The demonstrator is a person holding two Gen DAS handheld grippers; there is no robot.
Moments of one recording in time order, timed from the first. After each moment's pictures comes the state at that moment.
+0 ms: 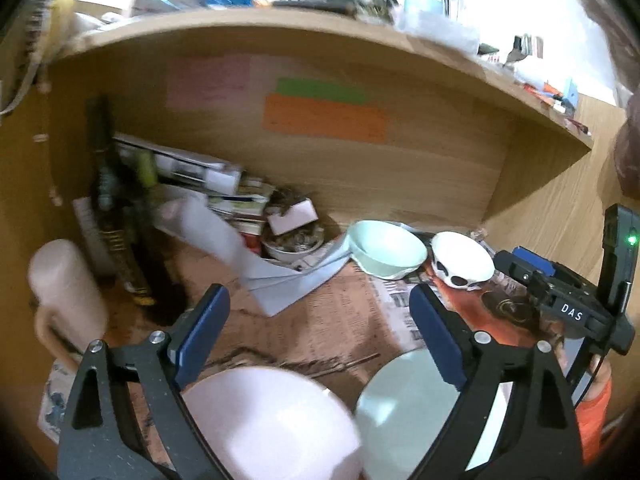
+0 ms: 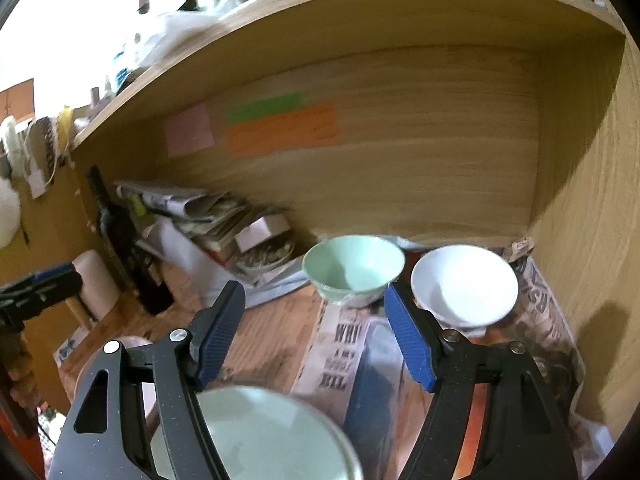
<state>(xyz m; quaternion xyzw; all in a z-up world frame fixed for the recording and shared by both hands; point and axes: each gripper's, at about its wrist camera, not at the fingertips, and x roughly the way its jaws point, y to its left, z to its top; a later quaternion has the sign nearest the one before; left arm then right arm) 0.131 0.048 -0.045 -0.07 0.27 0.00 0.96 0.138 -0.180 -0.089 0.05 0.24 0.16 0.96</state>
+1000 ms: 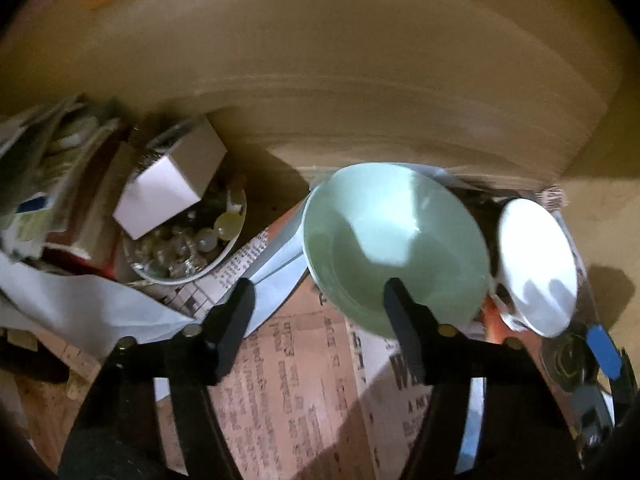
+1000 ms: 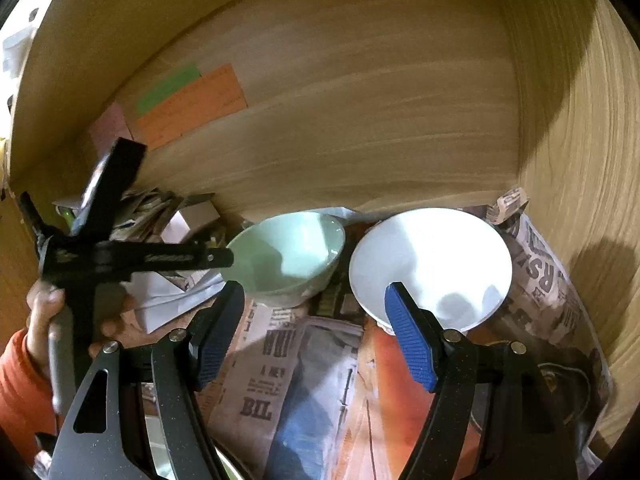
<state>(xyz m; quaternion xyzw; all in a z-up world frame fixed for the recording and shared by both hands) 0.392 -0.016 -0.139 -0.06 0.49 0.02 0.87 0.212 -0.229 -0.141 0.10 0.30 0.13 0.94</state>
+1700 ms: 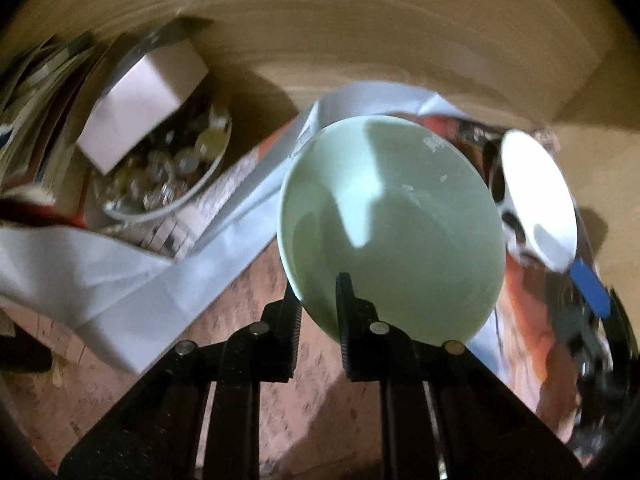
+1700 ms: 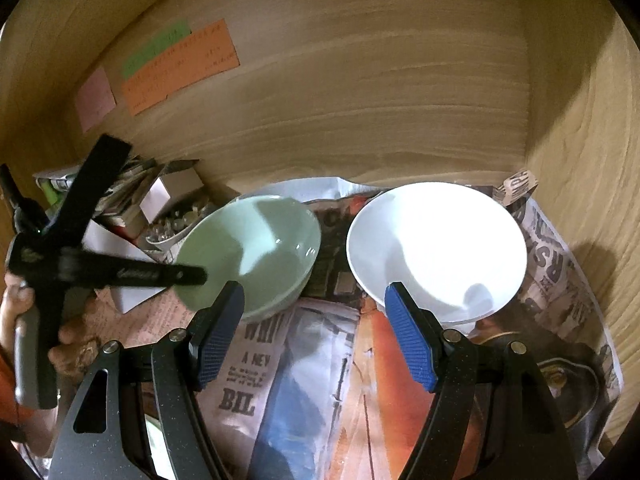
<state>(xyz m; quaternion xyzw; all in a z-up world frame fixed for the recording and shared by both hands) 0.361 -0.010 -0.168 -0.05 0.55 -0.04 0.83 0.229 -0.215 -0.162 0.07 0.34 0.12 0.93</state>
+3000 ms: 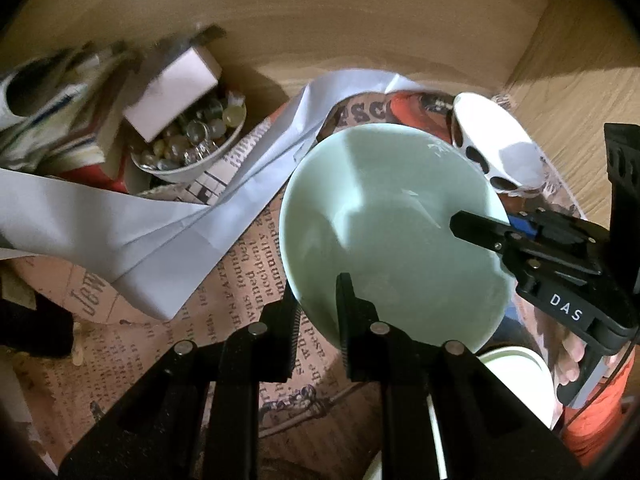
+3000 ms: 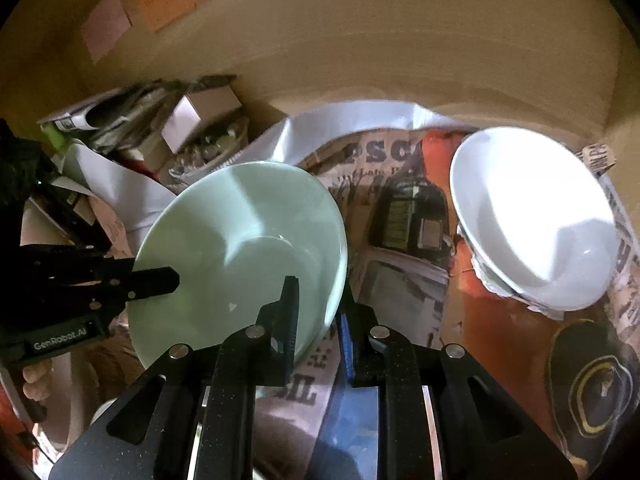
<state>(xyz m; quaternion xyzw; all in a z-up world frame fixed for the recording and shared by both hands) 0.294 0.007 -0.157 -0.01 0.51 -0.08 0.86 0.251 -0.167 -0.183 0.05 0.45 0.18 0.88</state>
